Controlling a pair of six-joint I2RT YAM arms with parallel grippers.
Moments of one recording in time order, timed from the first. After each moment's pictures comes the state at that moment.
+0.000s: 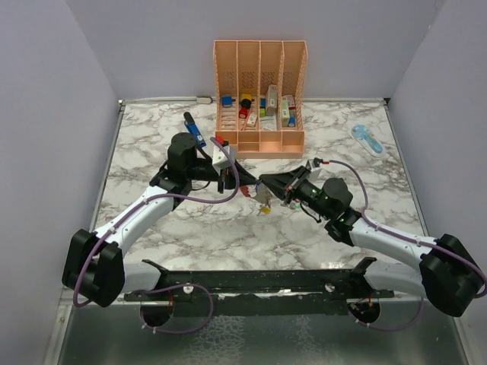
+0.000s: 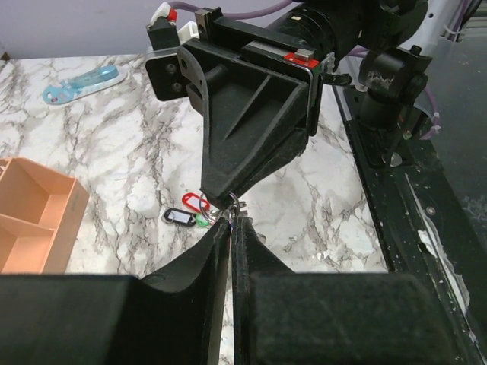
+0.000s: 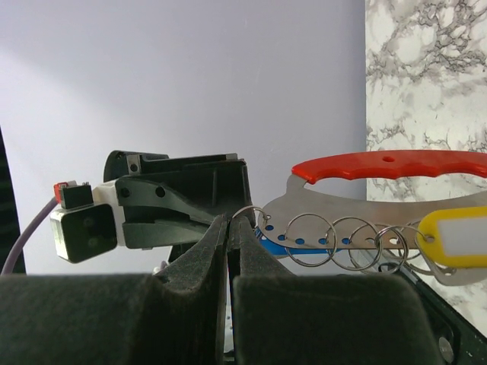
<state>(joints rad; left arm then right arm) -0.46 1.27 0.86 0.25 1.13 0.17 0.71 1.14 0.46 0.72 -0.15 1.64</state>
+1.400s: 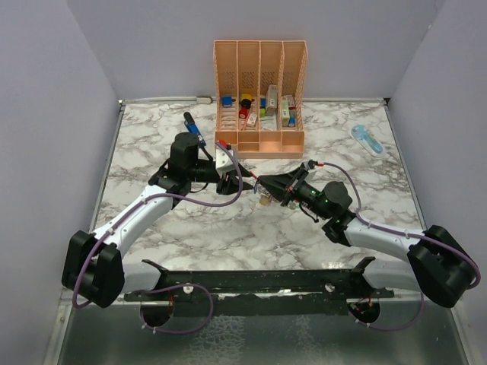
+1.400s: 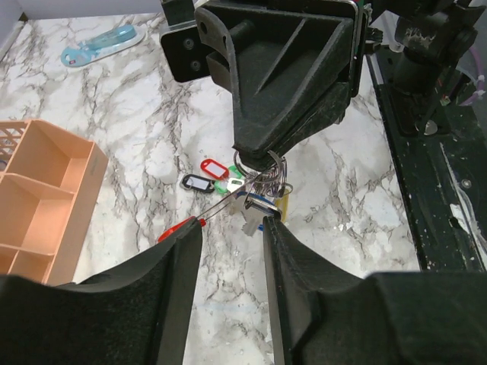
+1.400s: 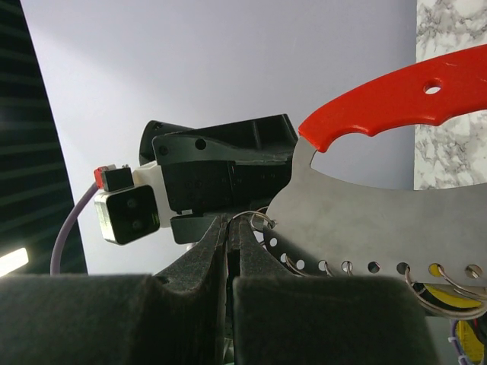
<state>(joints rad) -0.45 1.26 0.88 0.05 1.07 0.36 0.70 1.22 0.41 0.94 -0.24 1.78</state>
